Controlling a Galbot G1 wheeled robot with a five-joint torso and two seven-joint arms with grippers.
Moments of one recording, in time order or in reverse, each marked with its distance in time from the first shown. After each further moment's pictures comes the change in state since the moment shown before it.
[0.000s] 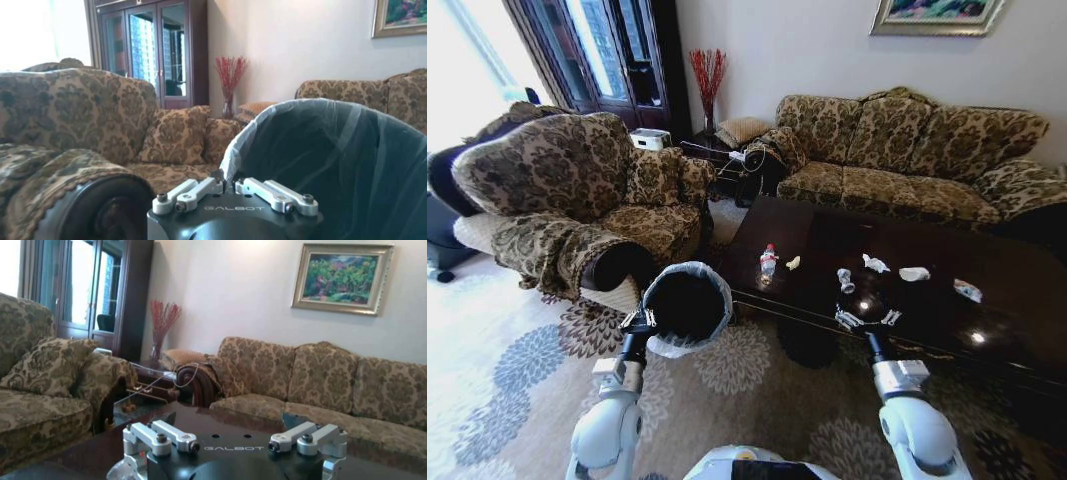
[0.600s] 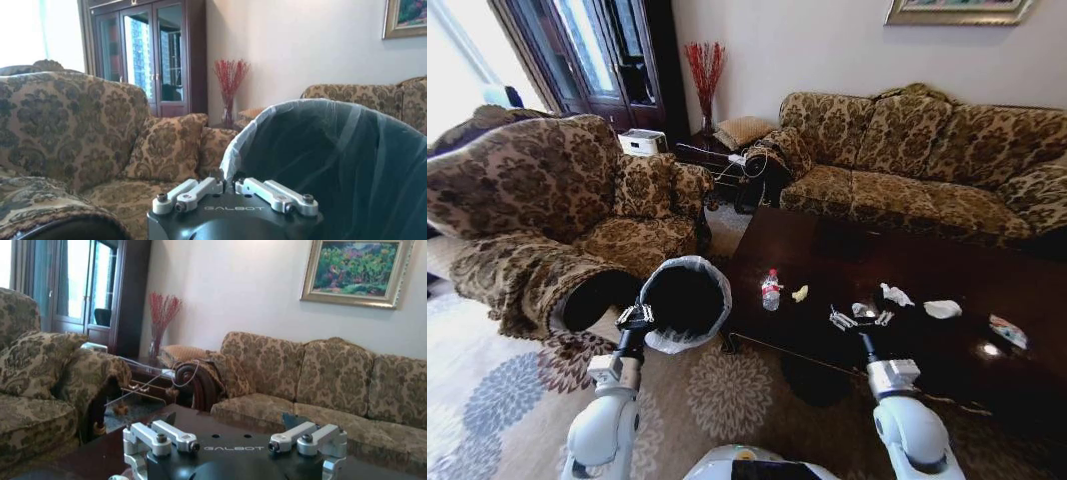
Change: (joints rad) left arm -0.012 0.003 -0.006 -0.027 -0.010 0.018 -0.004; right arm 0.005 0.004 -0.019 -0.008 -0.021 -0.010 0.002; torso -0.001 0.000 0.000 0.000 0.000
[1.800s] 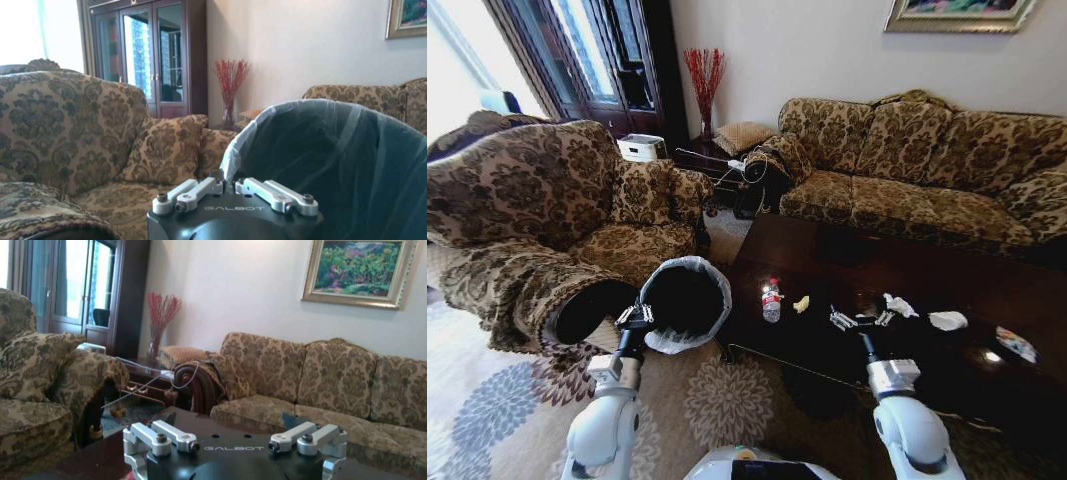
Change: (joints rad) left arm 0.000 0.000 0.000 0.000 0.000 0.002 0.000; right arm 0.000 0.000 0.001 0.000 0.001 -0.001 0.001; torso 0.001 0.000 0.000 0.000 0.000
